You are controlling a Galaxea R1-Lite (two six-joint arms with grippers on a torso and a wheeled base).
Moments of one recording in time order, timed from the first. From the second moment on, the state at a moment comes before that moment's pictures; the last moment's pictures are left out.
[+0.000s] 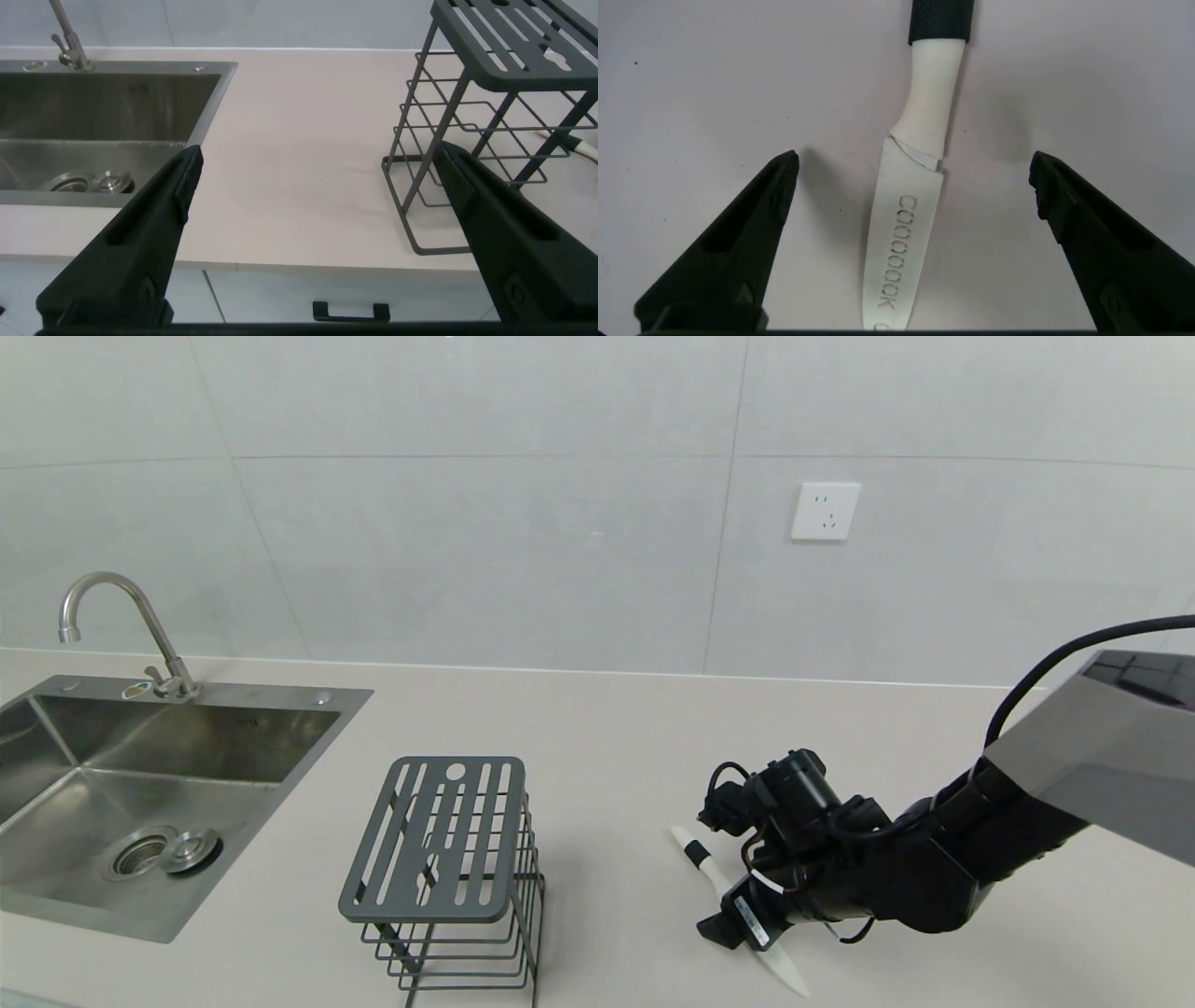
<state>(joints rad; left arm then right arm) 0.00 0.00 0.00 0.00 -0.05 0.01 0.60 2.16 -0.81 -0.28 0.02 -0.05</state>
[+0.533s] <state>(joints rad) 0.00 0.00 0.00 0.00 -0.05 0.01 0.60 2.19 -0.79 -0.29 -0.02 -0.04</state>
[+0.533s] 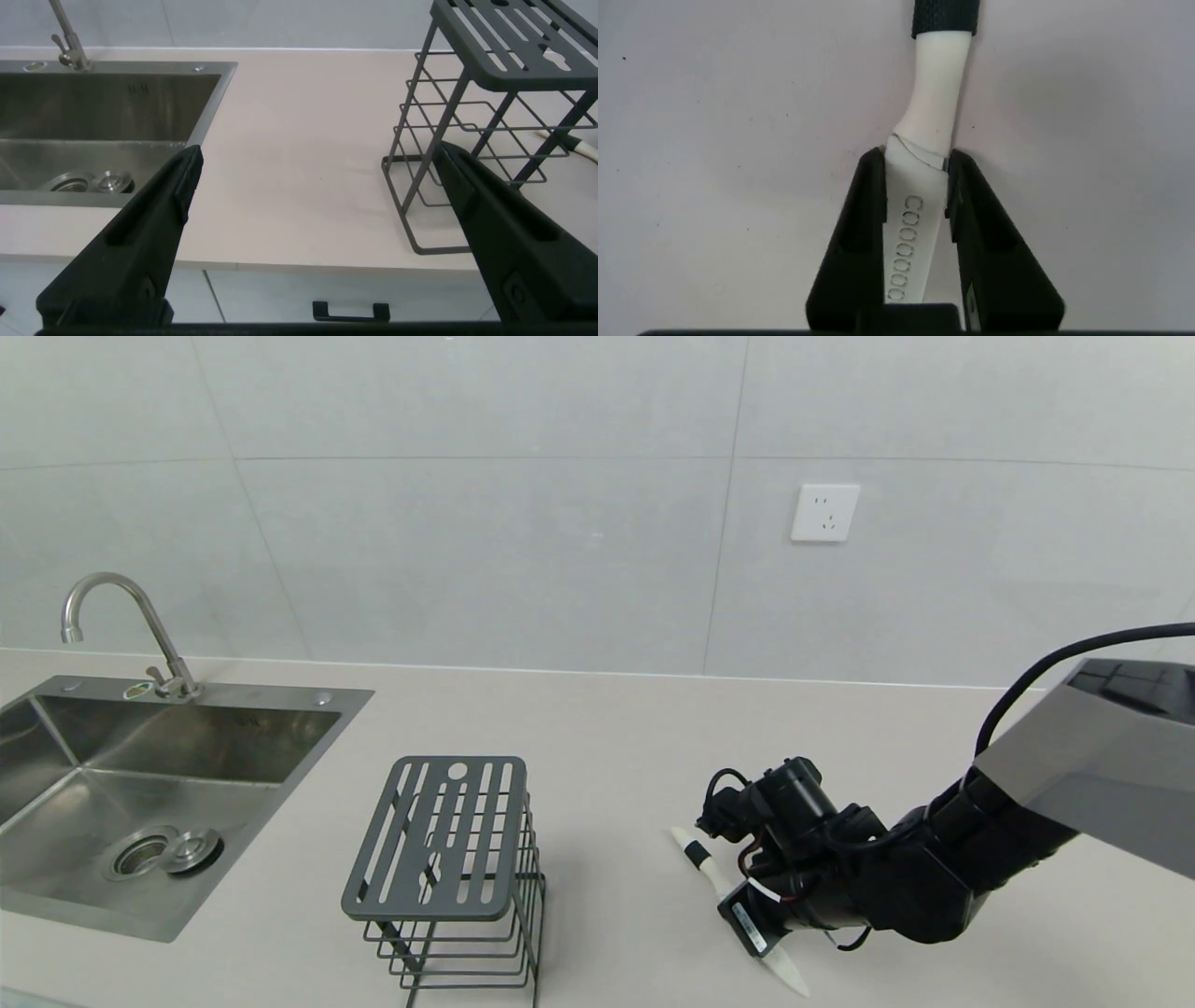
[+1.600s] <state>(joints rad) 0.00 0.00 0.00 0.00 -0.06 0.01 0.58 1.89 -0.60 -0.61 0.08 -0.07</state>
